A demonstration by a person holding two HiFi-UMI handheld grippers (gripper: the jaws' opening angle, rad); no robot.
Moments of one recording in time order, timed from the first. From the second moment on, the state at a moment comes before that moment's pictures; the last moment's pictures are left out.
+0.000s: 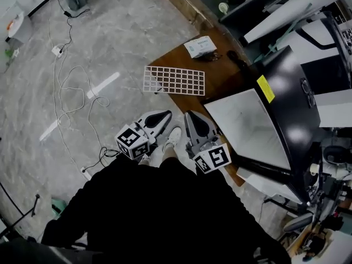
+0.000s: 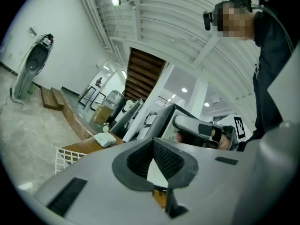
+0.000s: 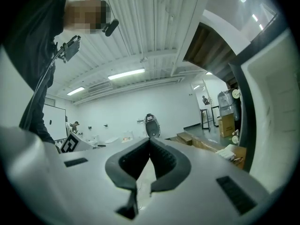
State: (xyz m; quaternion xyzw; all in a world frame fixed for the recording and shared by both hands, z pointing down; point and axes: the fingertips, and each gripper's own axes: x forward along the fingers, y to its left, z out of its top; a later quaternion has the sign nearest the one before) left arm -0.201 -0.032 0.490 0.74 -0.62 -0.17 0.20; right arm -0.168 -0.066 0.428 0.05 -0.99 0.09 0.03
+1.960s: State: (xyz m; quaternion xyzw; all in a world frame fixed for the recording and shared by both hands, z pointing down) left arm -0.393 -0.103 0.822 0.36 -0.64 -0.61 0.31; right arm -0.263 -0.166 0.656 -0.01 -0.97 0.21 0.12
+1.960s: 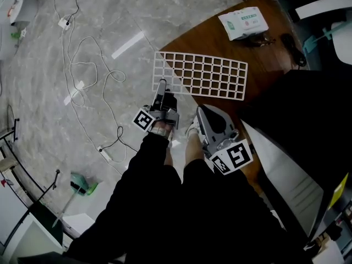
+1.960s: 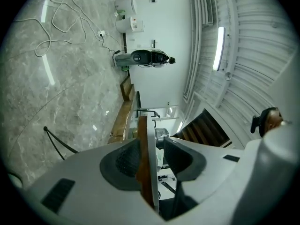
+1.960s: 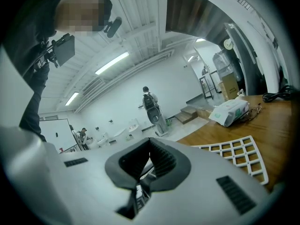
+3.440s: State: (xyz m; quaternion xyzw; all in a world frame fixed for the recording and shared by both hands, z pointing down) left arm -0.426 -0.001 0.706 0.29 -0.60 -0.70 0.26; right arm -0.201 -0.170 0.658 0.12 -0.89 0.43 0.10
